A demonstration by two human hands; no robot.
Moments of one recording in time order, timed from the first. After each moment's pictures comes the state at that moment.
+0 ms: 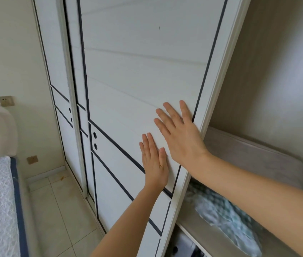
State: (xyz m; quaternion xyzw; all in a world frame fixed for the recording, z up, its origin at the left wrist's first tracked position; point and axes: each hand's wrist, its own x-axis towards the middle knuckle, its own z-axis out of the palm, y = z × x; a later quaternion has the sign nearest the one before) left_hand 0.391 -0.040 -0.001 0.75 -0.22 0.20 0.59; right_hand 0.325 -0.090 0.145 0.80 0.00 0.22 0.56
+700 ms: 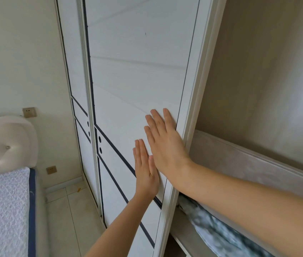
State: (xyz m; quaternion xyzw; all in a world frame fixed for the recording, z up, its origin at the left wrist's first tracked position) left_hand 0.579 0.024 -0.006 0.78 -0.20 0.24 0.55; right_hand 0.505 -0.016 0.145 0.80 0.04 0.23 0.56
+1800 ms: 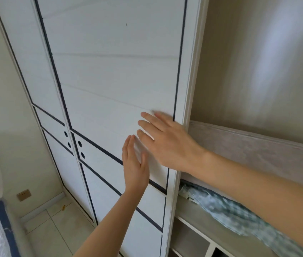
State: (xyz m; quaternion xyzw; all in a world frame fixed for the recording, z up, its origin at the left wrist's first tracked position) left_hand 0.644 0.100 0.012 0.74 -0.22 0.19 0.60; right_hand 0.555 0.015 0.149 0.88 0.16 0.30 0.34
